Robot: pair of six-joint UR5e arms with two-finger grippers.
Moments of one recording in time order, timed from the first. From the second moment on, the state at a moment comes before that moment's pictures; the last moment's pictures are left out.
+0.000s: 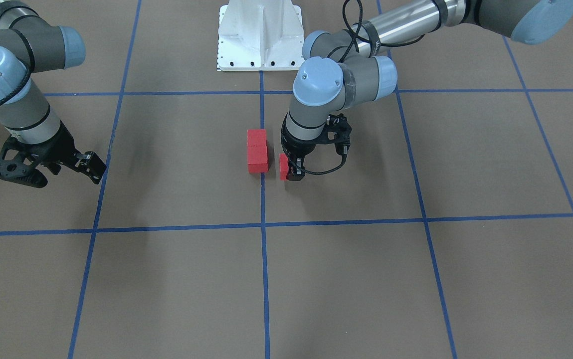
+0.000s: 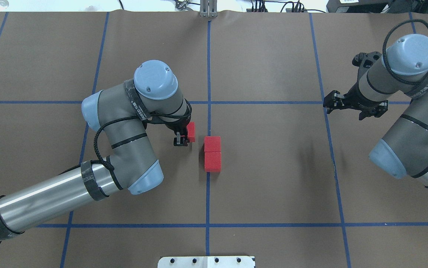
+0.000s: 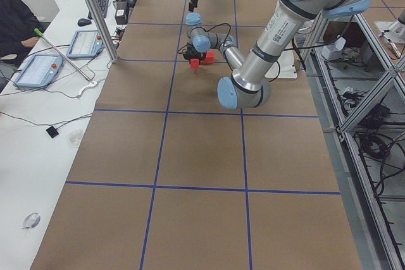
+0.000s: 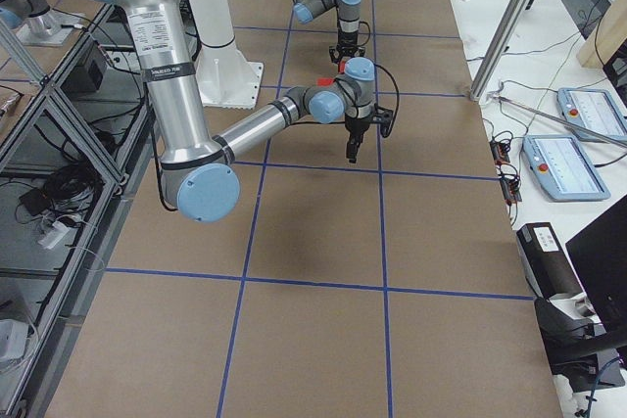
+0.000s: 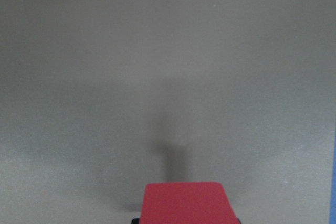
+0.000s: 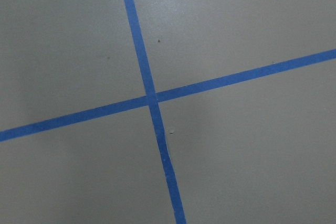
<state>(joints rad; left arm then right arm) -0.57 -2.35 -1.45 -1.76 -1.97 -2.78 0.86 -1.33 1.82 -1.50 2.02 1.13</state>
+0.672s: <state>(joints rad) -0.52 -2.35 -1.47 -1.75 -1.93 -2.88 0.86 -1.34 1.82 -1.50 2.03 1.13</state>
